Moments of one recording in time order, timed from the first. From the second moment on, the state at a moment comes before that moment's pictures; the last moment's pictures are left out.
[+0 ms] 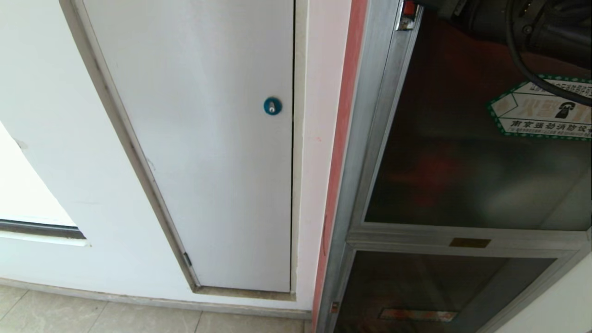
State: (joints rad) left arm 0.01 0.00 0.00 -0.06 0.02 -0.02; right arm 0.33 1.67 -1.69 -0.21 0.12 0.22
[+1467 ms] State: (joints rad) left arm 0.01 0.00 0.00 -0.06 0.02 -0.02; right arm 0.36 1.32 -1.34 -0.21 0.12 0.22
